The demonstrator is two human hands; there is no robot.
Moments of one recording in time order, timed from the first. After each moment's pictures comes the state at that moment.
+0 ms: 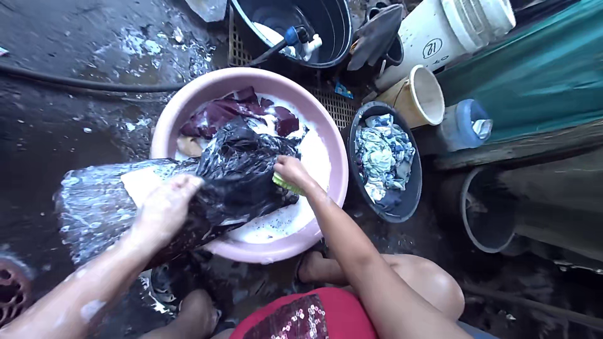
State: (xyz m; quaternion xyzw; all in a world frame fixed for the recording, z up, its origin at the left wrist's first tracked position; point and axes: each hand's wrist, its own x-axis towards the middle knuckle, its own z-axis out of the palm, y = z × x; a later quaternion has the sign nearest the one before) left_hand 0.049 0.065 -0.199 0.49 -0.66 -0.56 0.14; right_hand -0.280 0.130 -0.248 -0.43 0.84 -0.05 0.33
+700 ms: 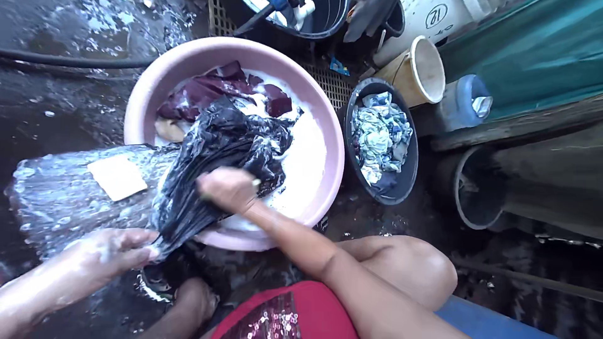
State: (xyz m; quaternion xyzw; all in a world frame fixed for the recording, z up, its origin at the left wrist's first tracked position) left_hand 0.125 0.075 -0.181 0.42 -0.68 -0.57 -0.20; right_hand -0.113 0.161 -0.250 -0.66 0.71 -0.26 -0.01
